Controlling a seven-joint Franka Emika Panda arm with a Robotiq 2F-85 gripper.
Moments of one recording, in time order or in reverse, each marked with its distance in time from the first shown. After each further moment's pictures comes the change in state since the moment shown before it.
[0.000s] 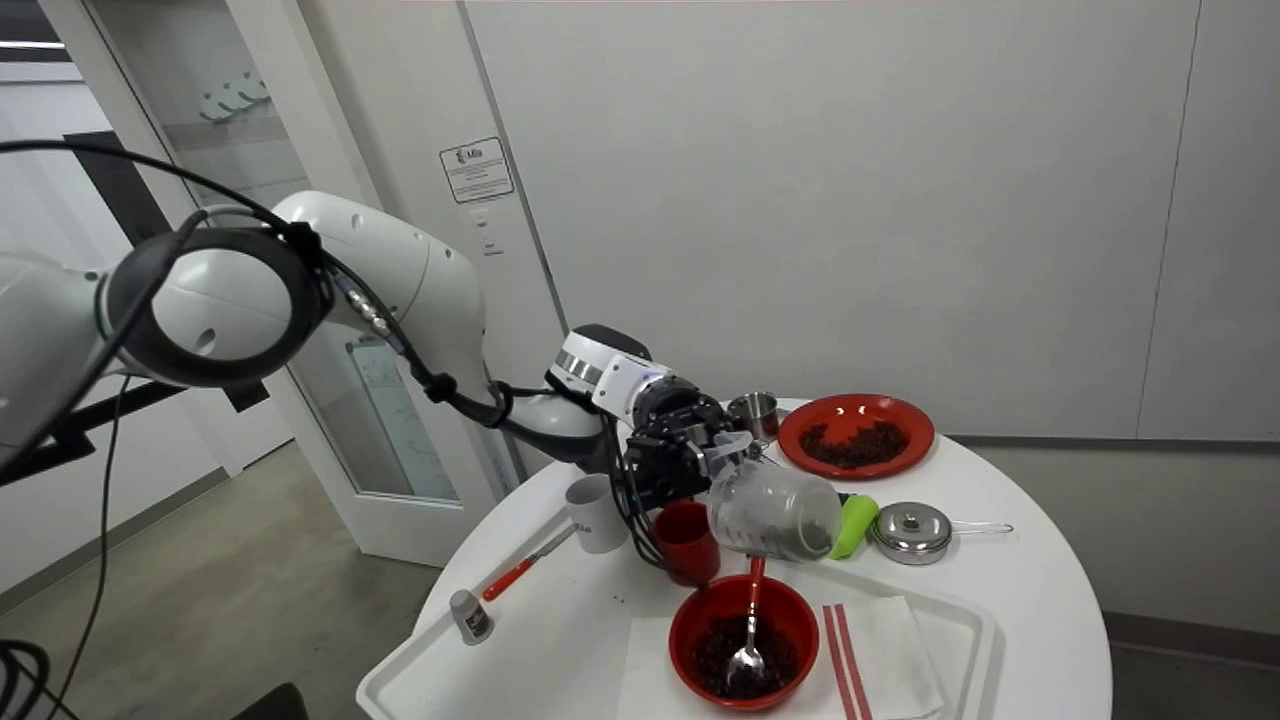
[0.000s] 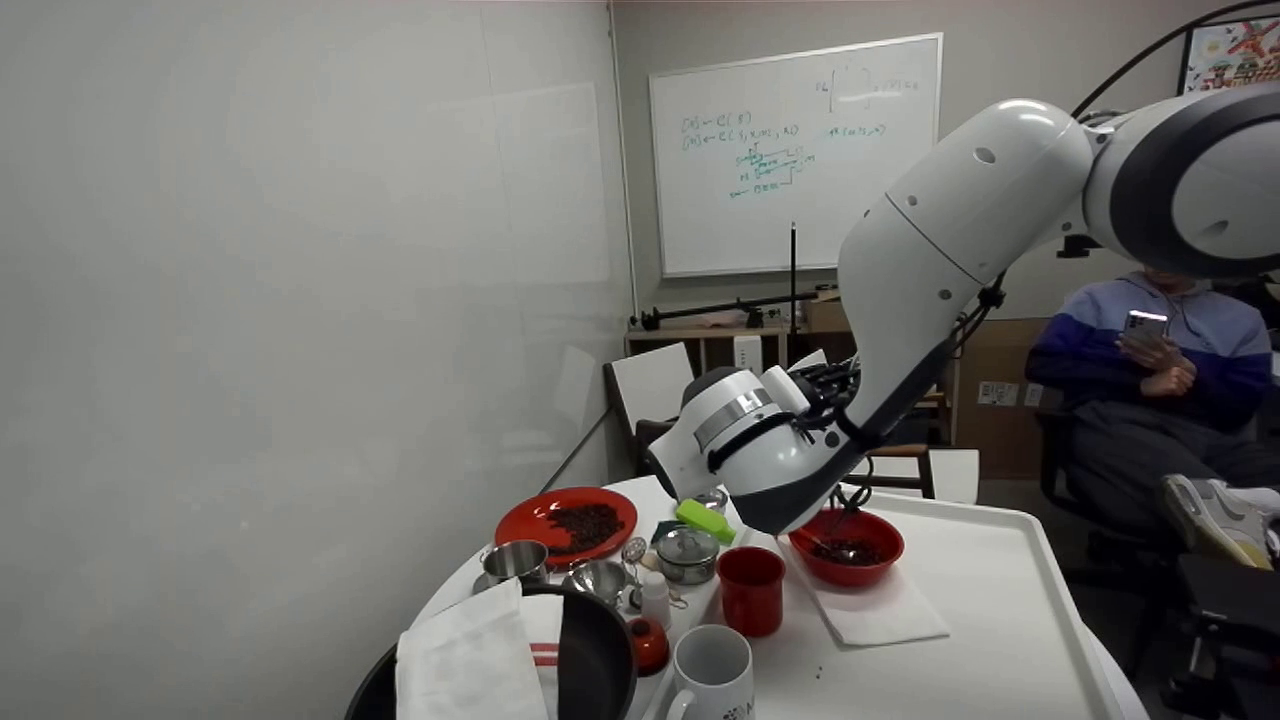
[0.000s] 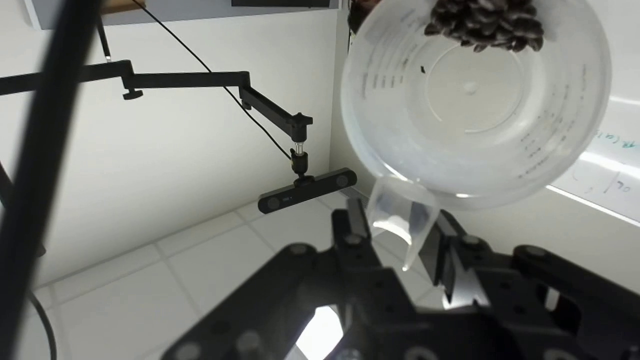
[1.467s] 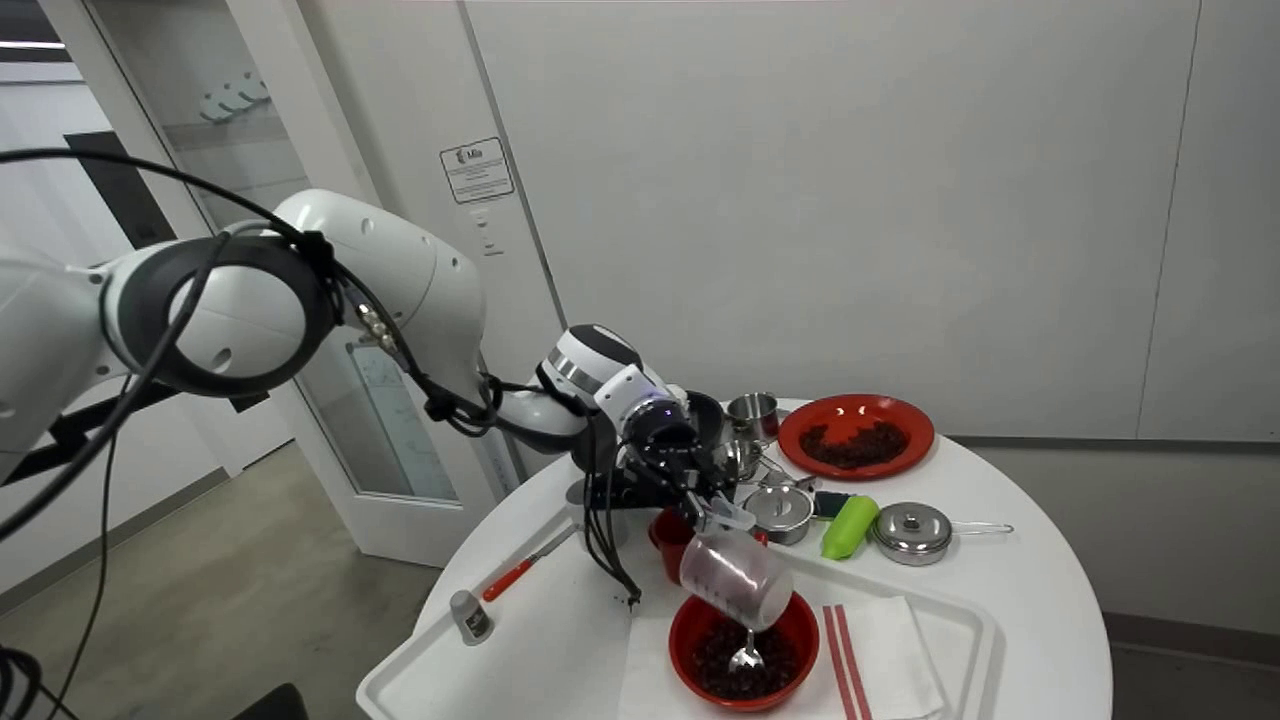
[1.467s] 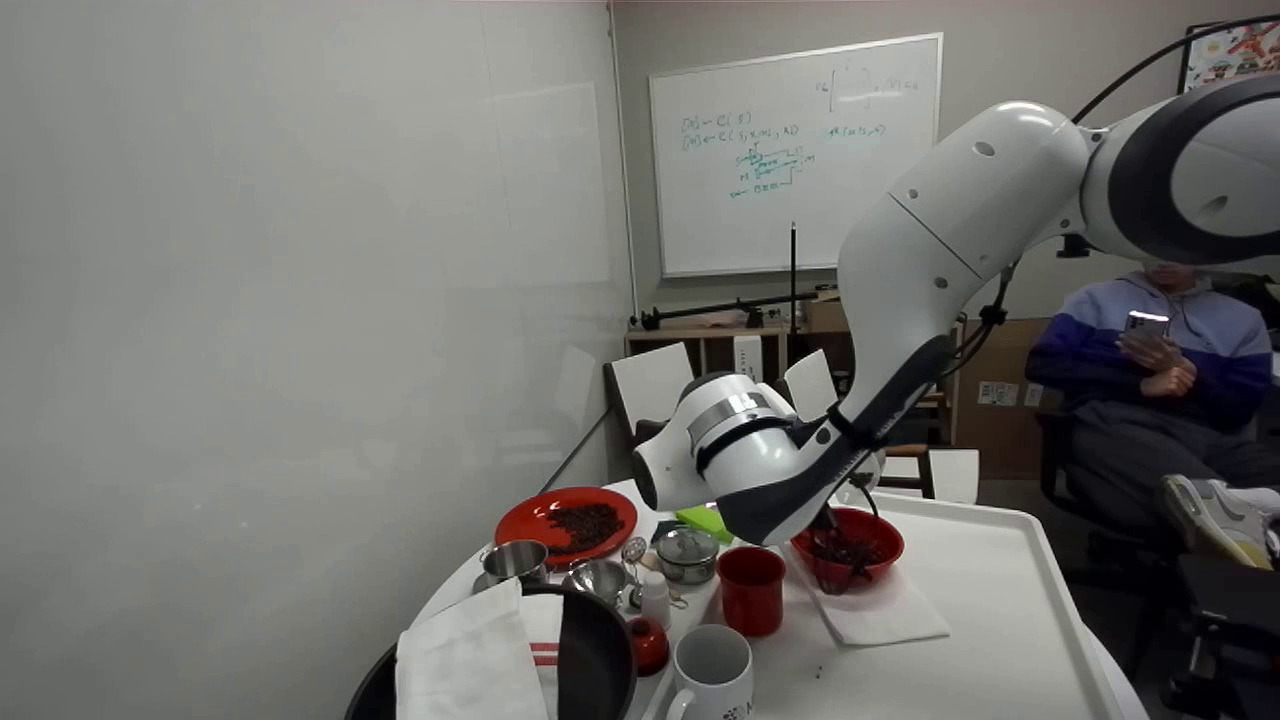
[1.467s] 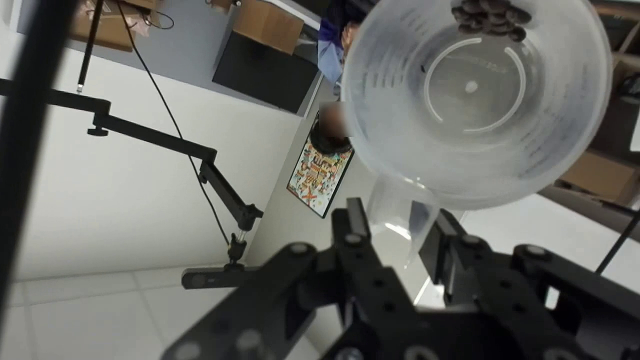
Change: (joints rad) arm -0.069 -0.003 0.138 0.001 0.121 0.144 -0.247
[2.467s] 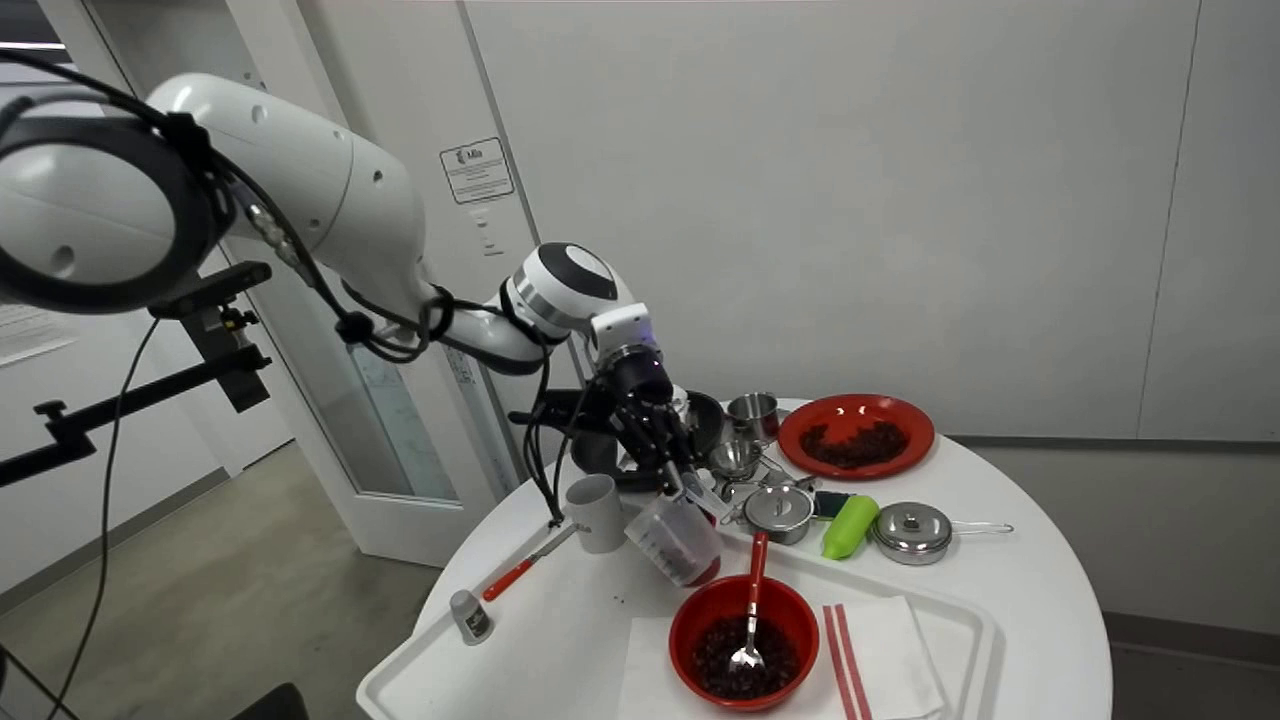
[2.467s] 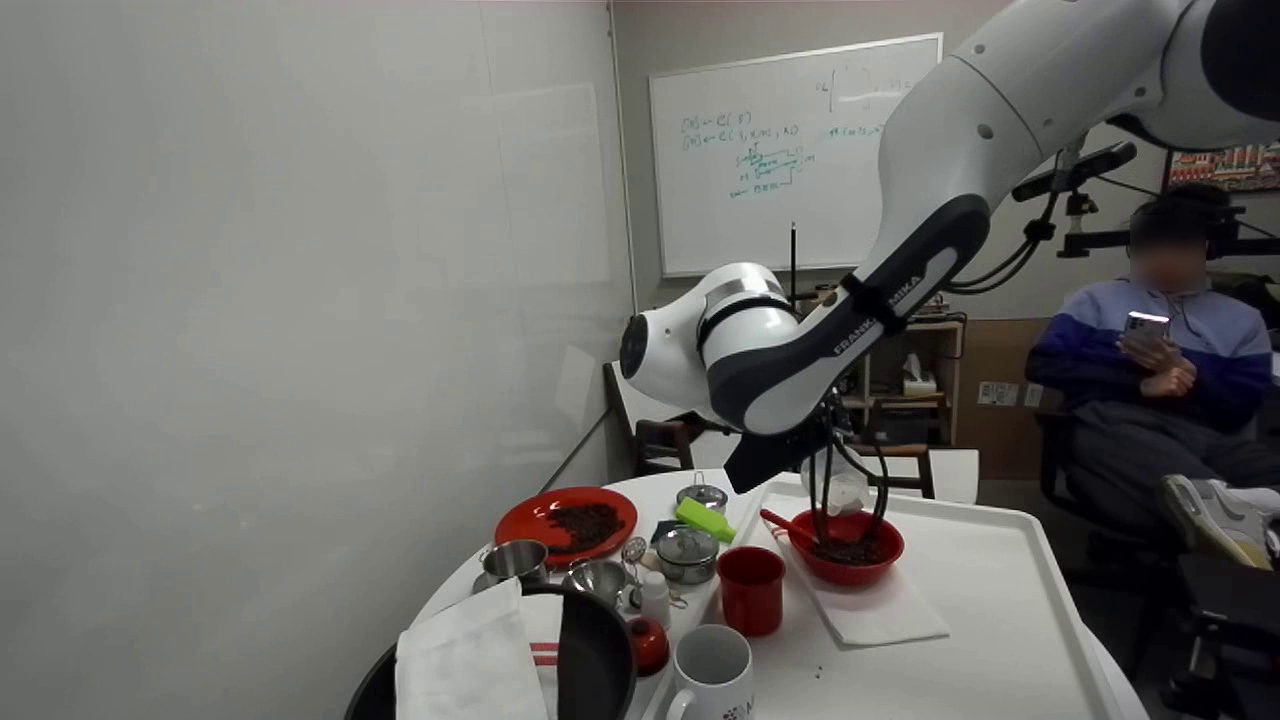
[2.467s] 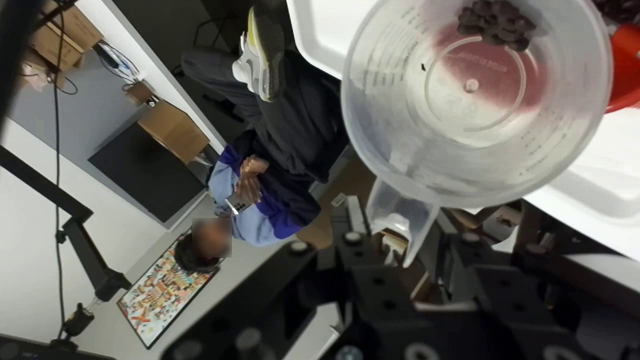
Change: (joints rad) arm -0.031 -0.263 0.022 -0.158 0.273 0.298 -0.429
